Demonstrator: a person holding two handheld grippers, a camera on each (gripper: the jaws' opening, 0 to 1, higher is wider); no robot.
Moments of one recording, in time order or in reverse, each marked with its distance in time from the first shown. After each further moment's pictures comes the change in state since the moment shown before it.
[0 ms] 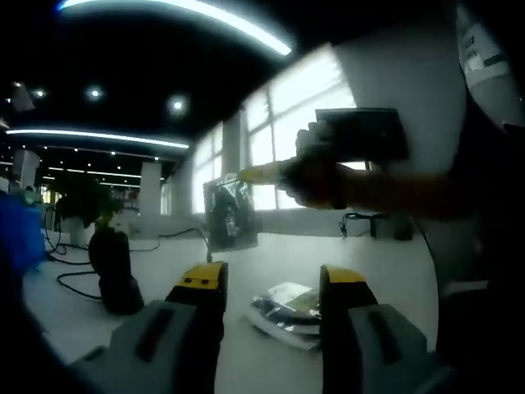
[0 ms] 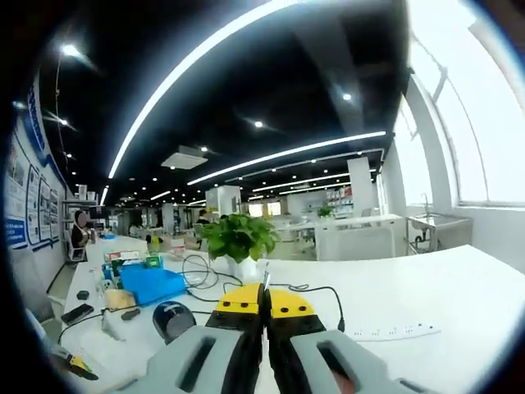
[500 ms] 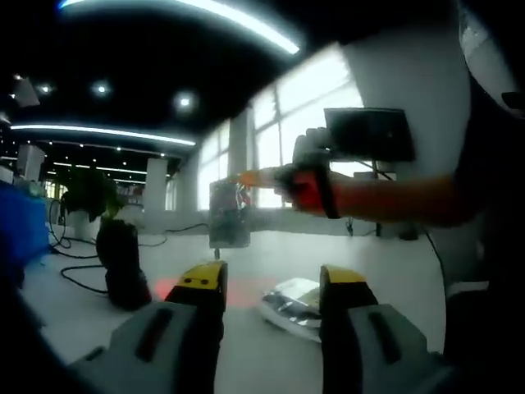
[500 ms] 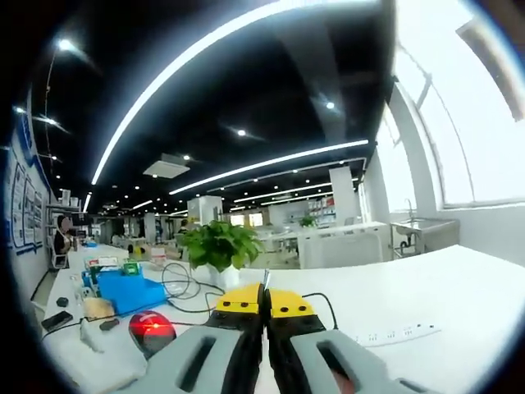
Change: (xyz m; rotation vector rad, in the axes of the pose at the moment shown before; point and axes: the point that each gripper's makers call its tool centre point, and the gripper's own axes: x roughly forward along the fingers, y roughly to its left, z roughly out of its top) left arm -0.004 0.018 -0.008 -0.025 0.003 0.026; right arm 0.026 -0.007 -0.012 0.004 -0.065 -0.104
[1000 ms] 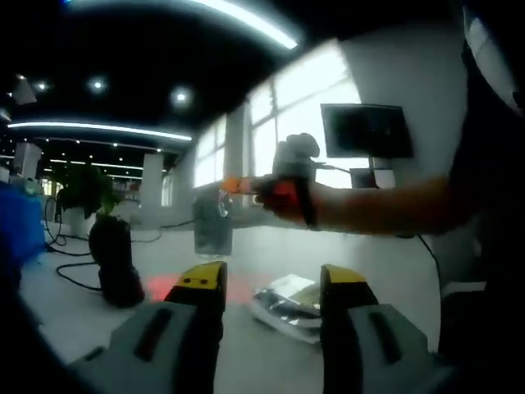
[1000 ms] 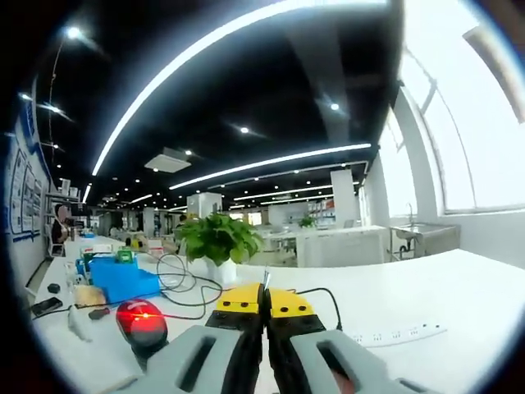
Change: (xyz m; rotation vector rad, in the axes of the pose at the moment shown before) left arm 0.002 -0.013 0.000 -0.010 0.021 -0.025; right arm 0.017 0.009 -0.025 -0.046 0.001 0.006
